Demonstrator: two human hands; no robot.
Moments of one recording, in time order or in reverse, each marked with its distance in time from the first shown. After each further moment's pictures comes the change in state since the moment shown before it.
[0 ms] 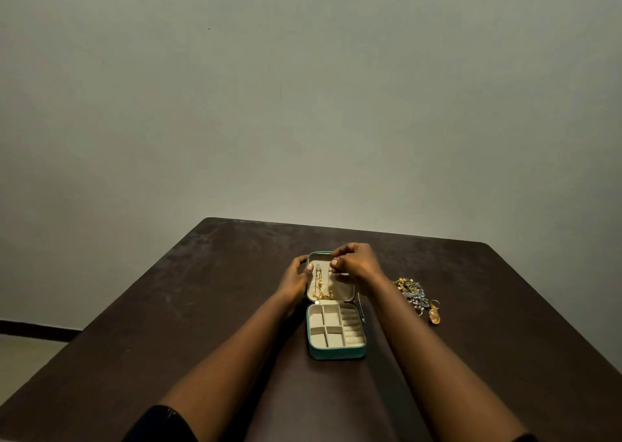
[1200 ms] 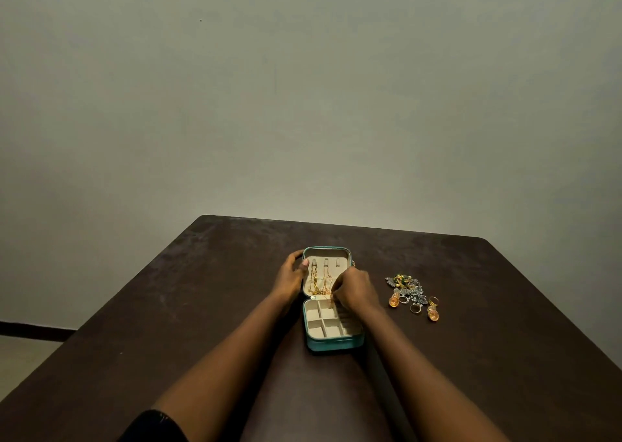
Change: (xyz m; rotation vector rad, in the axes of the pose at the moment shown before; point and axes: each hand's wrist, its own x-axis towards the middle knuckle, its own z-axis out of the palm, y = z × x) left_hand 0.011 -0.009 -0.001 0.041 0.068 0.094; right_hand 0.005 0.051 0.009 -0.774 0.079 -0.121
